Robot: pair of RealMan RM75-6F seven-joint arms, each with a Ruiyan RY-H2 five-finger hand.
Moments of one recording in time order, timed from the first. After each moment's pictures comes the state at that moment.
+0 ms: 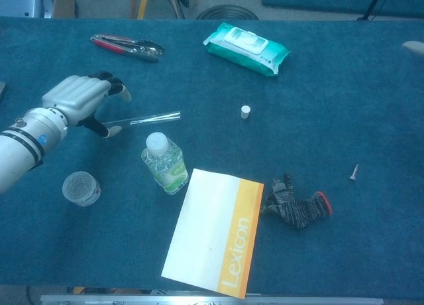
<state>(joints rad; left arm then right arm) -0.61 -1.53 -0.13 -1.66 0.90 1.07 0.74 0.36 -0.98 0.19 -1.87 -1.31 1.17 0.14</state>
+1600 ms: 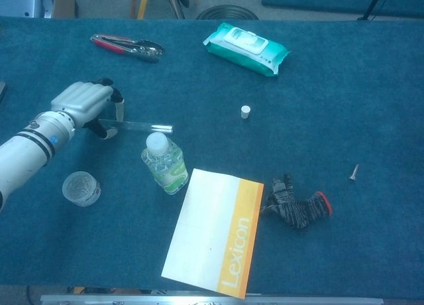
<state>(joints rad) -0.65 -1.60 -0.09 -1.46 0.91 1.03 0.60 0.32 -0.94 0.19 -1.89 -1.31 1.20 0.19</state>
